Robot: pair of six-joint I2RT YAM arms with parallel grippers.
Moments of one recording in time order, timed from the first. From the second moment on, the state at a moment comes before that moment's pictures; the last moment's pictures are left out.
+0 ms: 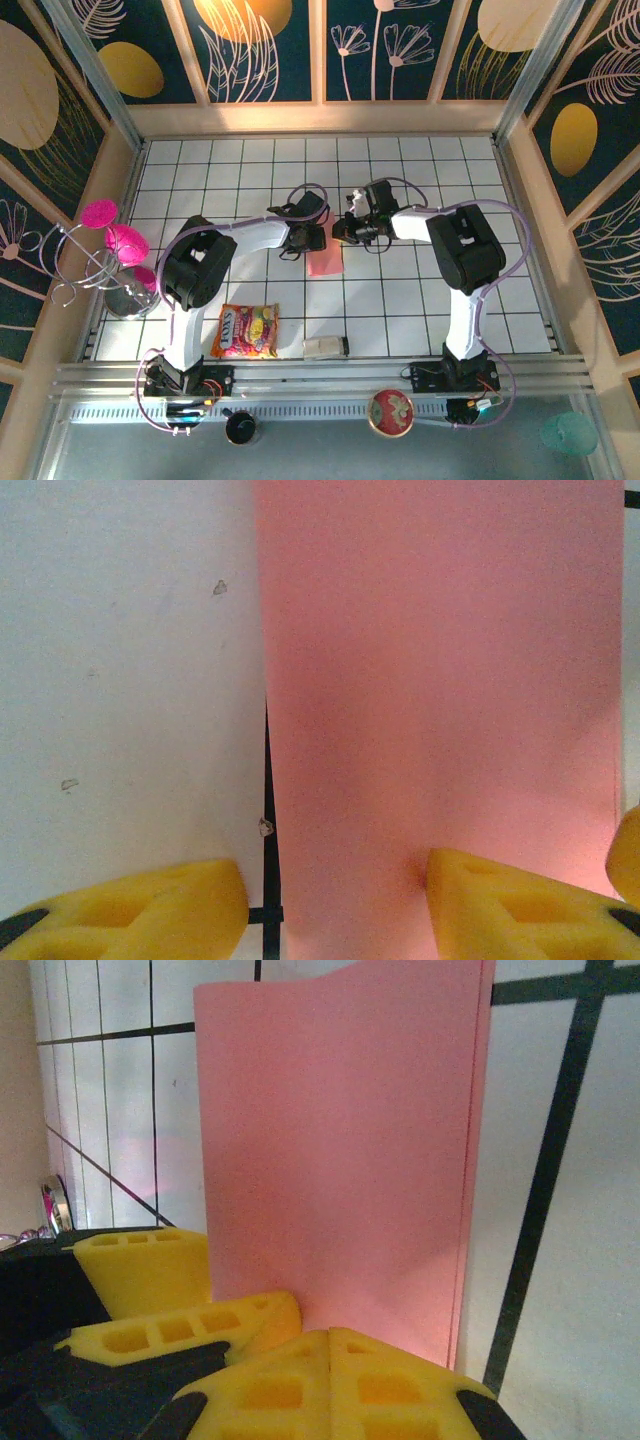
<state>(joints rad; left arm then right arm) -0.68 2.04 1.29 -0.43 -0.08 -0.77 0.44 1.99 1.11 -0.04 -0.68 0.57</state>
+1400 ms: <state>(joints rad) -0.66 1.70 1.11 -0.25 -0.05 -0.81 0.47 2.05 1.16 -0.13 -0.59 0.61</state>
